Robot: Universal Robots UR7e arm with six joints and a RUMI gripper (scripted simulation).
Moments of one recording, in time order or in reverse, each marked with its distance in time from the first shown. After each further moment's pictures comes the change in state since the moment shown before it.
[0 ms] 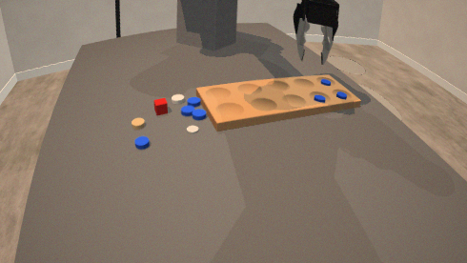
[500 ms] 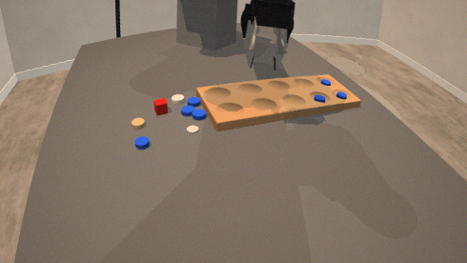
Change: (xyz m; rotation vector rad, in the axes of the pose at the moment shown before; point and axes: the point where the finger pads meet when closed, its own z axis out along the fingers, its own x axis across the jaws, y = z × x) arm -0.105 0.071 0.004 -0.002 -0.028 -0.140
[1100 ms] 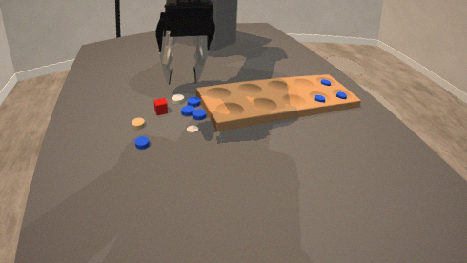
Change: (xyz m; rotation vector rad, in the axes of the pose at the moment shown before) arm -0.144 0.072 0.007 -0.014 -0.006 -0.195
